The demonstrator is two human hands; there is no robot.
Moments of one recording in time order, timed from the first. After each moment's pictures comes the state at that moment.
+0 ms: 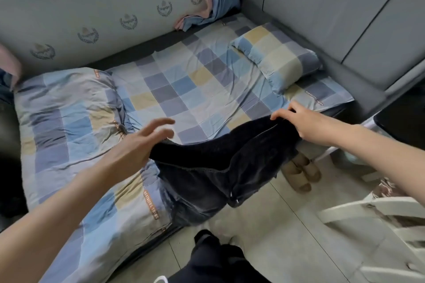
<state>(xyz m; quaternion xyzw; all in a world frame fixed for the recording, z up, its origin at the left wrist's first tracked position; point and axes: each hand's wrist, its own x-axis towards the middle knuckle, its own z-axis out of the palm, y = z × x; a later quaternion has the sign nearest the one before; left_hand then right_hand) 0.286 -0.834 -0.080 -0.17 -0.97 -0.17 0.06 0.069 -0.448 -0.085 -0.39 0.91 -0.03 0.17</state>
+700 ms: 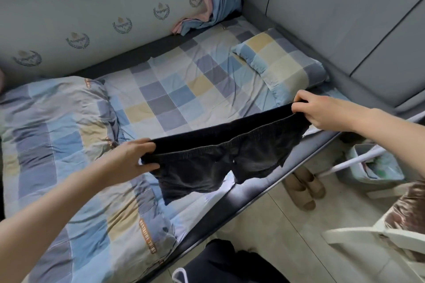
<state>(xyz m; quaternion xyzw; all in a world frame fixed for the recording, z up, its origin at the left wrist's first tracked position) 0.179 -0.924 -0.111 -0.09 -0.97 -0.19 -0.08 -0.082 -0.492 -0.075 -0.49 0.87 0.04 0.06</state>
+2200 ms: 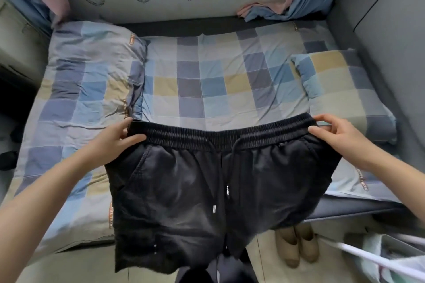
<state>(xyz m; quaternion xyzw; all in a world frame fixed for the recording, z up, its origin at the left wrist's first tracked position) 0.115 -0.895 -0.154 0.37 -0.83 -0.43 -0.02 -0.260 -0.543 -0.128 -0.22 0.78 -0.43 0.38</state>
